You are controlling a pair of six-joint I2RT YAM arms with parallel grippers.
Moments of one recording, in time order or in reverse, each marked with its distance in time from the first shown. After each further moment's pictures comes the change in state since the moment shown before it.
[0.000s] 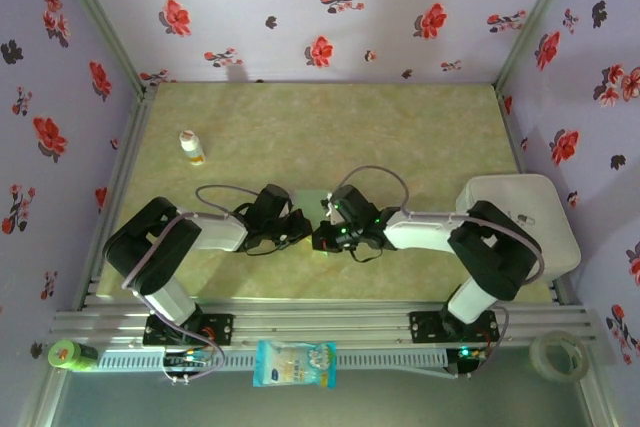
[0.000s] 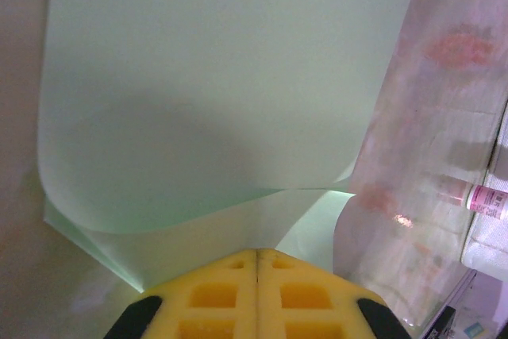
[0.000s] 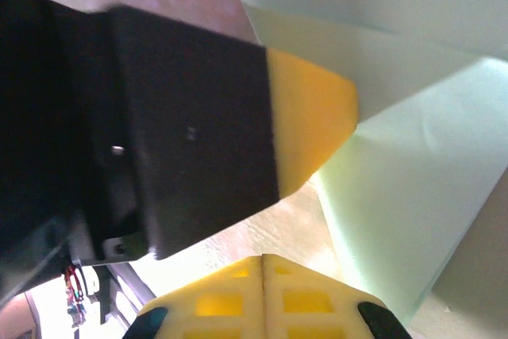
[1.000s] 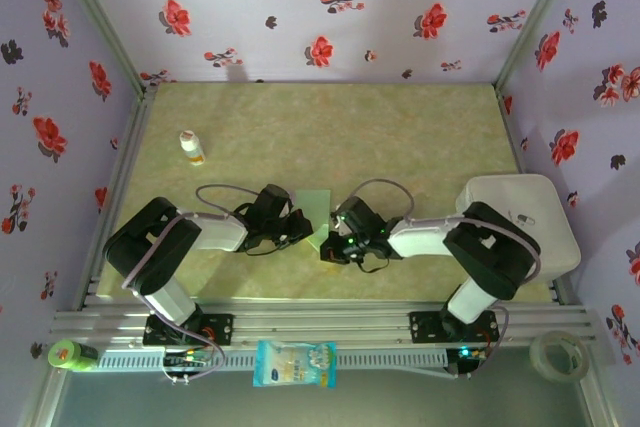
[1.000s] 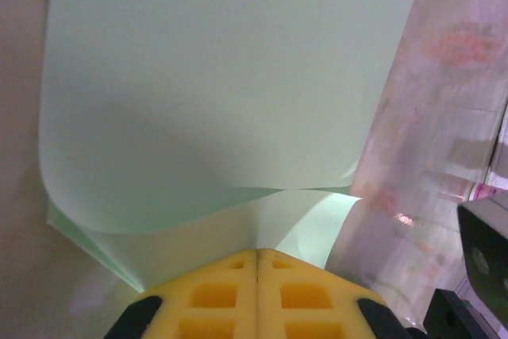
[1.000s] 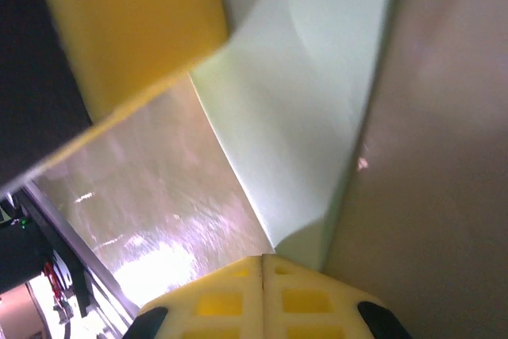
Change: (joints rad) left arm 0.000 0.000 0.000 0.000 0.000 0.008; right arm 0.001 -0.026 -0.130 0.065 -0.018 0.093
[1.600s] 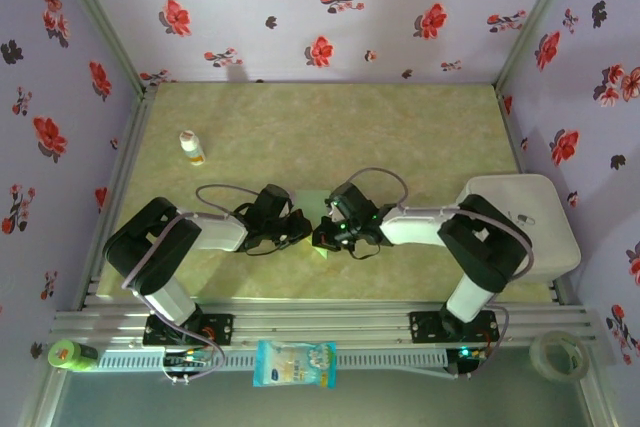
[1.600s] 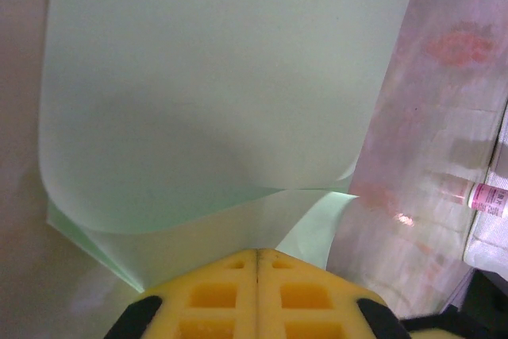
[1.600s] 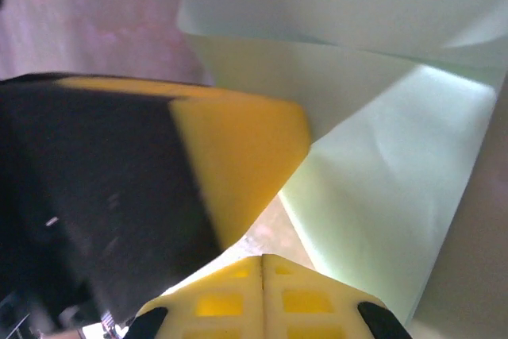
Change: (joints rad) left arm 0.000 0.000 0.000 0.000 0.000 0.000; right arm -0.035 0.090 0.153 -0.053 -0.014 0.053
